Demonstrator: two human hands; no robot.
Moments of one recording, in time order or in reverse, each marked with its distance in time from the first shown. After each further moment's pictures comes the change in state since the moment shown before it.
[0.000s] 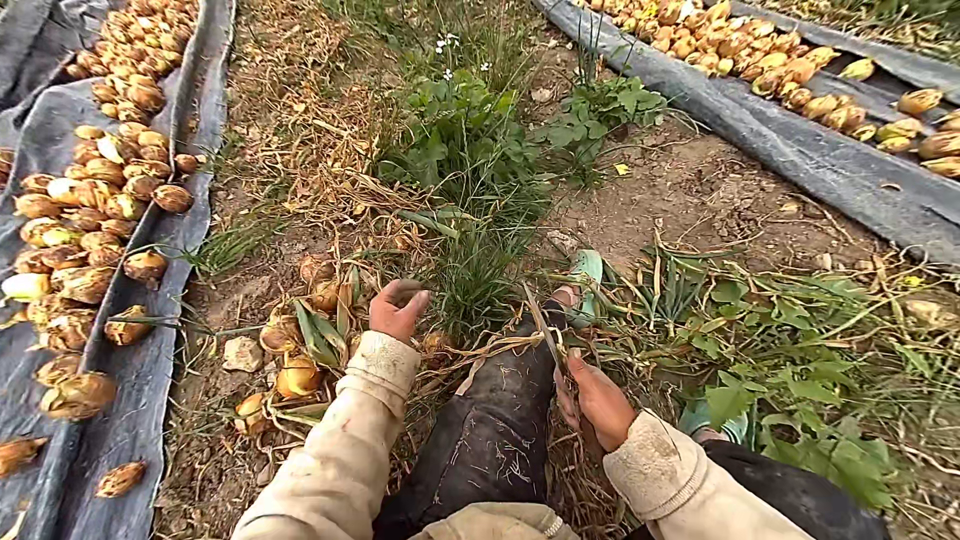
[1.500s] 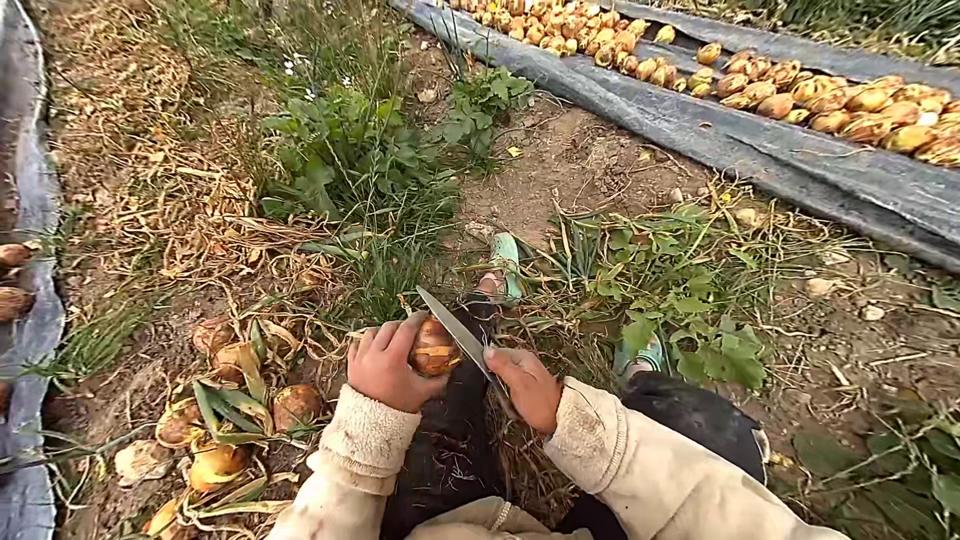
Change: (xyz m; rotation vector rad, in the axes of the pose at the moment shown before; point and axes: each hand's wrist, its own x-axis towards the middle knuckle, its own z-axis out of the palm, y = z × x) left_hand -0.070 0.051 0.071 0.828 -0.251 0.756; right_hand -0.027 -0.010 -0.017 -0.142 -0.066 -0.243
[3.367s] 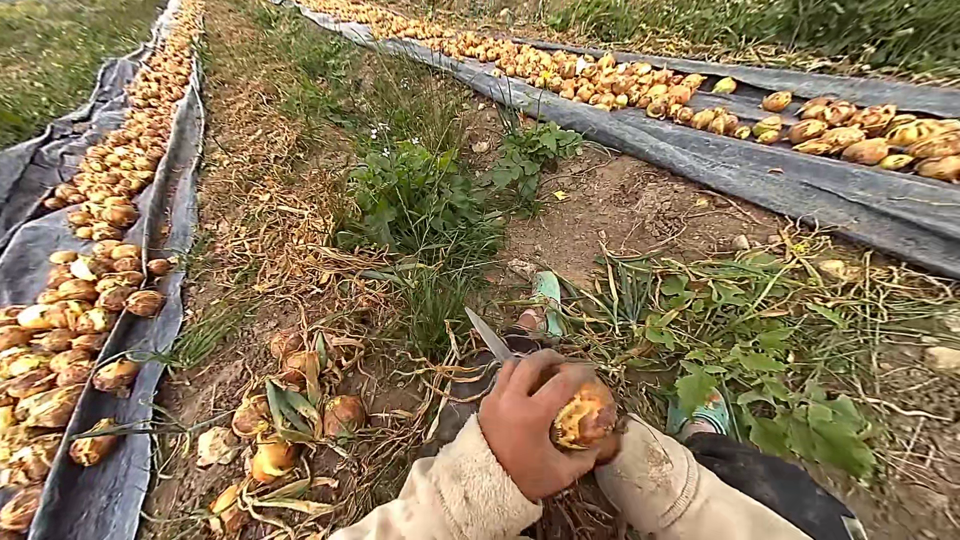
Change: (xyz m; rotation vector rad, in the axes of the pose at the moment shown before) left_hand 0.000 0.106 -0.001 -0.412 -0.041 0.226; right_hand 0.003 0.044 -0.030 -0.116 0.022 -0.133
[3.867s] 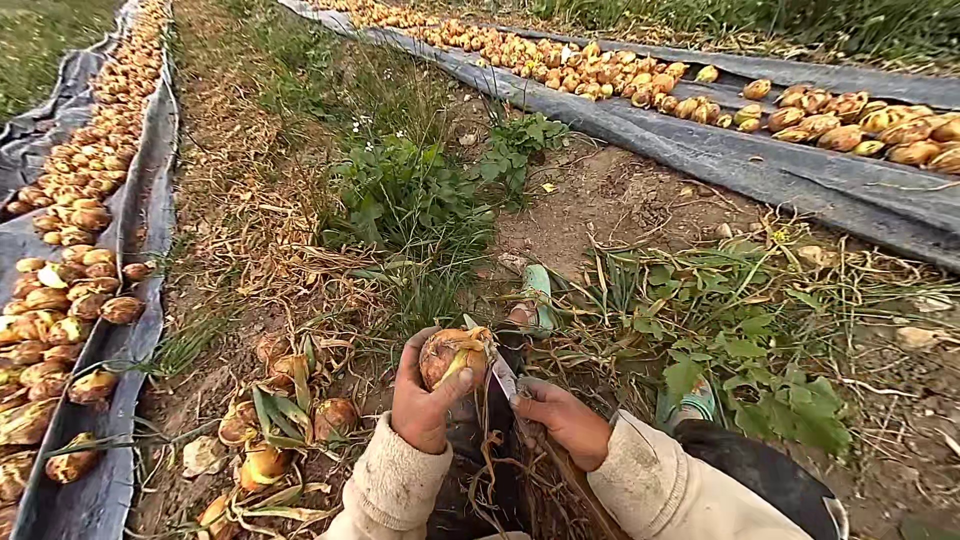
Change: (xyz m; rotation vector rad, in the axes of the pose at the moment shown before) left_hand -0.012 -0.046 -0.035 -1.002 0.489 -0.732; right_hand 0.001 -0.054 0.010 0.359 -0.132 0.374
